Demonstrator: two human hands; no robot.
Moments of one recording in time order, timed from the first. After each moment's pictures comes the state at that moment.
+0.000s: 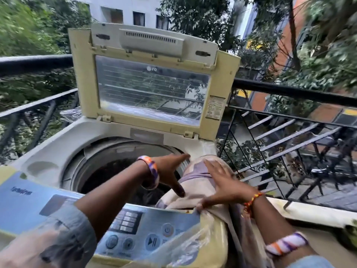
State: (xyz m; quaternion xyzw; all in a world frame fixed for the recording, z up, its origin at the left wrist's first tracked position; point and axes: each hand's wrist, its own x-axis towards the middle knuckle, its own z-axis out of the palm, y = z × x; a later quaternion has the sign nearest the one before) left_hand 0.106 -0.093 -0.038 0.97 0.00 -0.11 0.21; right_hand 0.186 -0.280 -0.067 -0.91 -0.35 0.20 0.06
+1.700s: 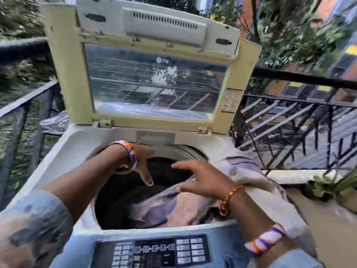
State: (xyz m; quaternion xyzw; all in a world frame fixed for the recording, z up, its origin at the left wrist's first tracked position) left_hand 0.107 0.056 -0.009 0.96 -0.02 -0.27 0.00; right_hand 0.134 -0.127 -0.057 -0.90 -0.37 0.11 0.19
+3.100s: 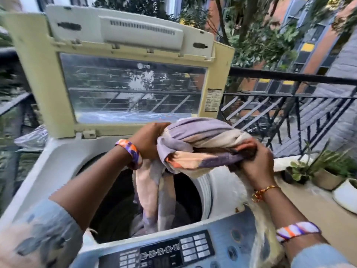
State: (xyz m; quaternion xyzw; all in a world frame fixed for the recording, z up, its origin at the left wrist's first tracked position) left_hand 0.149 0.031 -0.011 0.90 -0.28 0.07 0.33; right_hand 0.133 -0.243 -0.053 -0.87 0.01 -0.30 0.39
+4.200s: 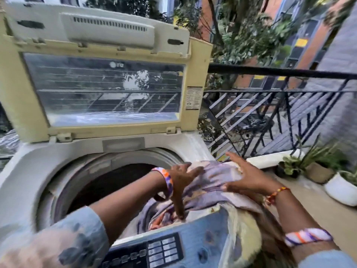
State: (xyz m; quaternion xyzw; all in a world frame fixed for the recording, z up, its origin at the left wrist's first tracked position) left_hand 0.137 -0.060 -0.069 0.94 -0.27 -0.21 0.02; right_hand 0.145 -0.287 -0.066 -0.93 -0.12 0.12 0.32
